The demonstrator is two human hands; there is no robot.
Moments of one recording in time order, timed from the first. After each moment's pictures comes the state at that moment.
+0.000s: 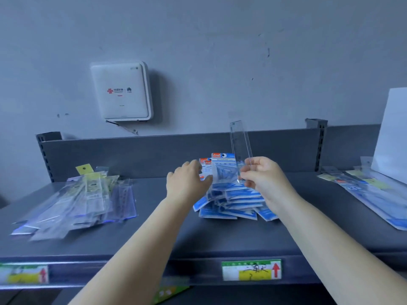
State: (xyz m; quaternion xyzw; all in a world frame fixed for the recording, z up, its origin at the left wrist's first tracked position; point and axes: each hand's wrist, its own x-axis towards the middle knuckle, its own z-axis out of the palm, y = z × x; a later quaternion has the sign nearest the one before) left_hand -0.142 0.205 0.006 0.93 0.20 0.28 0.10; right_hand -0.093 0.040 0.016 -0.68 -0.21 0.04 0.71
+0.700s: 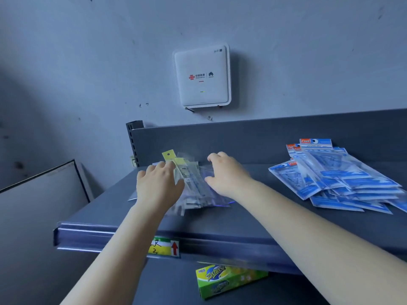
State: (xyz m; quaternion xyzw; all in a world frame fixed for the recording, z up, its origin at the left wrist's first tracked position) left_hand -0.310 0.408 -0.001 0.91 0.33 0.26 -0.09; right_hand -0.205 0.289 0.013 -0.86 -0.44 -0.08 0.24
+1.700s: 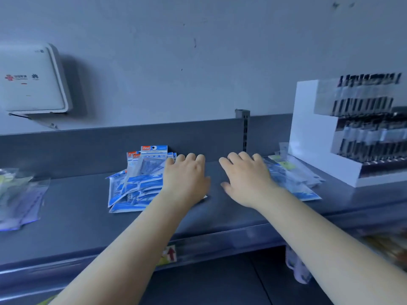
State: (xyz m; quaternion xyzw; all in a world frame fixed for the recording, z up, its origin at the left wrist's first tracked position) left_hand -0.109 0.043 0.005 0.96 0.06 0.26 -0.08; right_hand -0.070 -0.093 0.004 -0.92 -0.30 -0.26 -0.04
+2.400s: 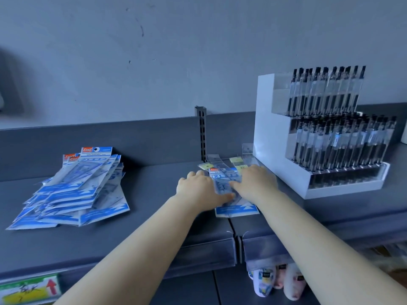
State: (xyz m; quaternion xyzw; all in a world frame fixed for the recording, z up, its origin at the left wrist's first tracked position) left_hand -0.003 -0.106 -0.019 1.00 0.06 0.06 0.02; right_hand 0.055 -0.229 -0.024 -0.98 -0.13 -0.09 0.08
